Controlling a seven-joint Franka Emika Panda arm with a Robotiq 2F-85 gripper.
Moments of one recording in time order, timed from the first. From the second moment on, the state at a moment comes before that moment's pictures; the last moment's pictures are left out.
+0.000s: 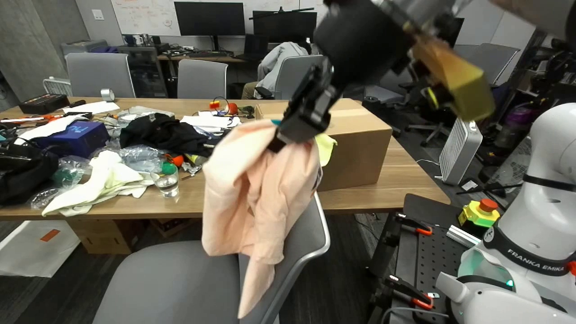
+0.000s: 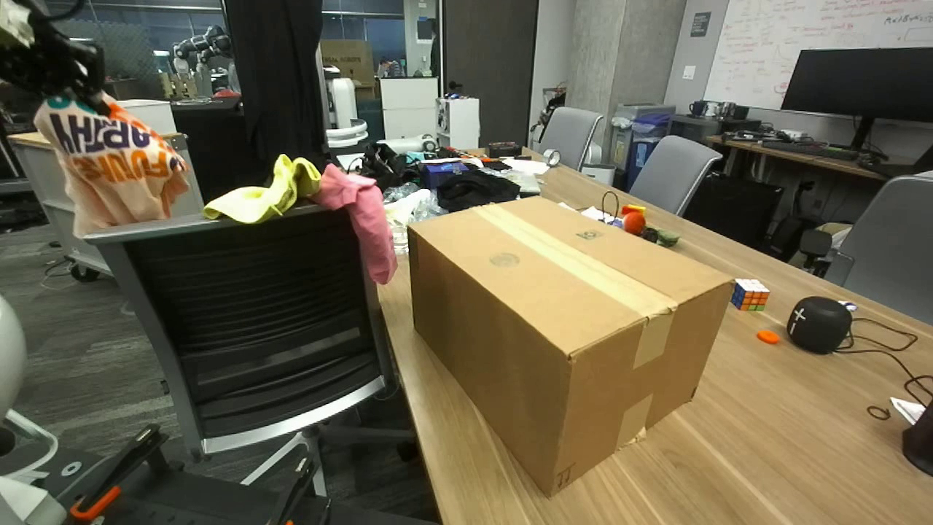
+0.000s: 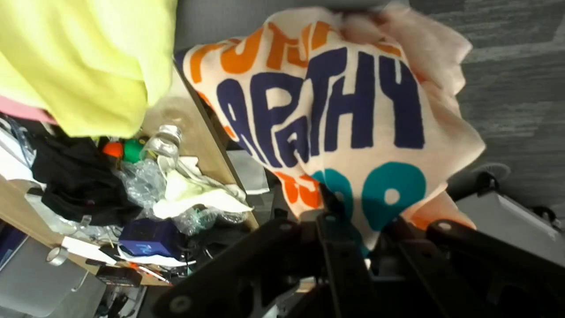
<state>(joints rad) 0.24 -0.54 0.42 -2.49 -0.11 2.53 0.34</state>
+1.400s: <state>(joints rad) -0.05 -0.41 0.25 -1.89 -0.20 2.14 0.41</state>
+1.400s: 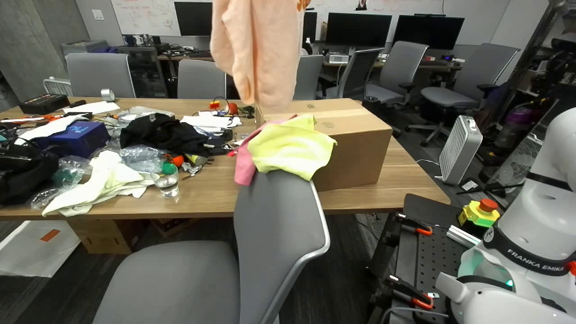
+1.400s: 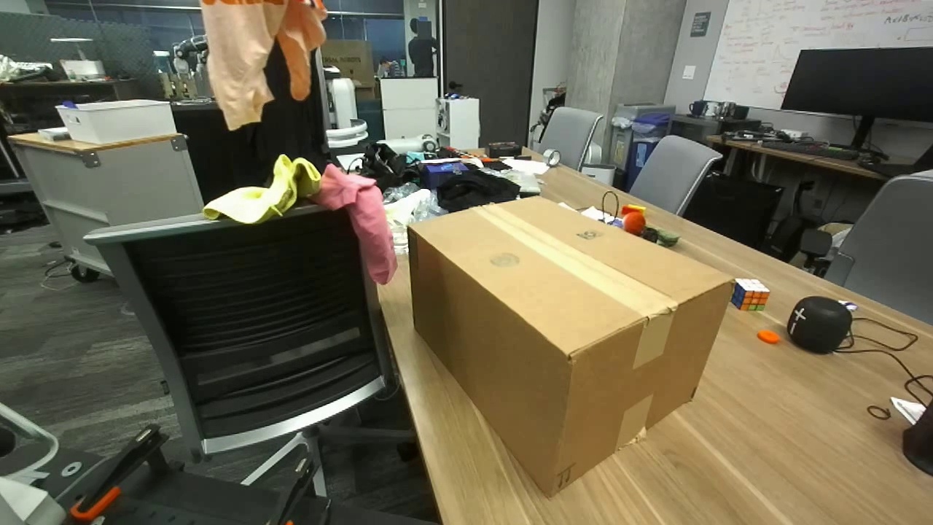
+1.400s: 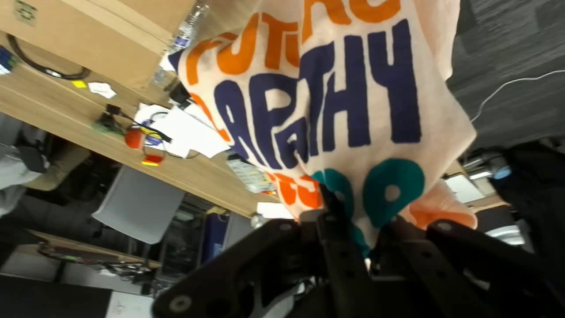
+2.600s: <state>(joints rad) -0.35 -0.41 0.06 -1.92 -0.65 2.16 0.85</state>
